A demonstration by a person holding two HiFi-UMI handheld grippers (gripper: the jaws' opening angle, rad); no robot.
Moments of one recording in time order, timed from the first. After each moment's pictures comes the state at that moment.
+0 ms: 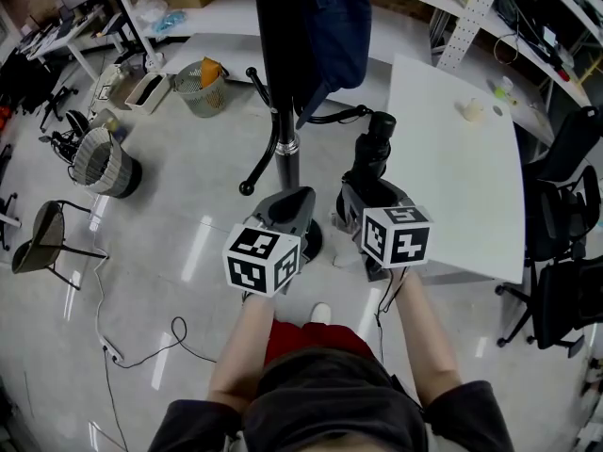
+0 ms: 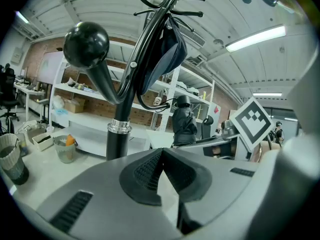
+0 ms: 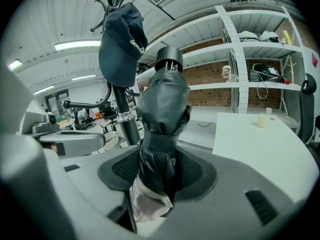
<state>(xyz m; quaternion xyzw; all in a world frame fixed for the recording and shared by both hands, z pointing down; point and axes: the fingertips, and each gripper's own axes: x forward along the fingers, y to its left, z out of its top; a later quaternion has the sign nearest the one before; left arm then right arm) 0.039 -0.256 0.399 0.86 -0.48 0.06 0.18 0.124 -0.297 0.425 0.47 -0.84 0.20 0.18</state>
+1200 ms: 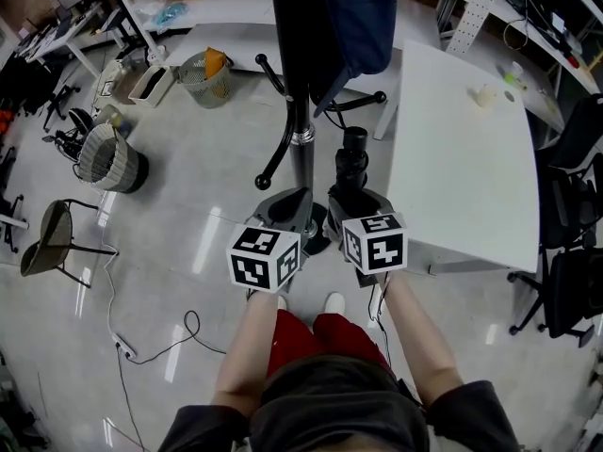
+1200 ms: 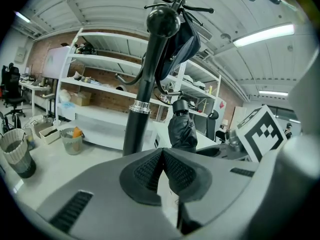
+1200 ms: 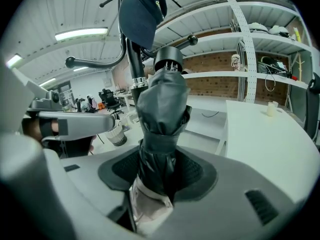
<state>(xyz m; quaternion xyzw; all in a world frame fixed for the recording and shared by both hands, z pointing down) 0.004 -0.252 0.439 0.84 -0.49 0.09 0.21 0.071 -0.270 0.490 0.44 -0.84 0.21 0.23</state>
